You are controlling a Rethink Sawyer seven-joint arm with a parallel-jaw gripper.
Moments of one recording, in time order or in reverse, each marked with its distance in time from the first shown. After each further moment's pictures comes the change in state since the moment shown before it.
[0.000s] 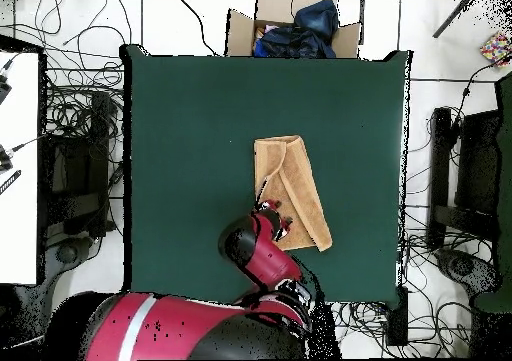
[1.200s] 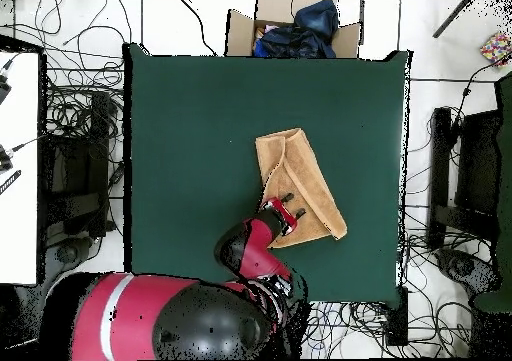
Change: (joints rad) arm 0.067 0.140 -0.044 -0.028 0.039 -0.352 0.000
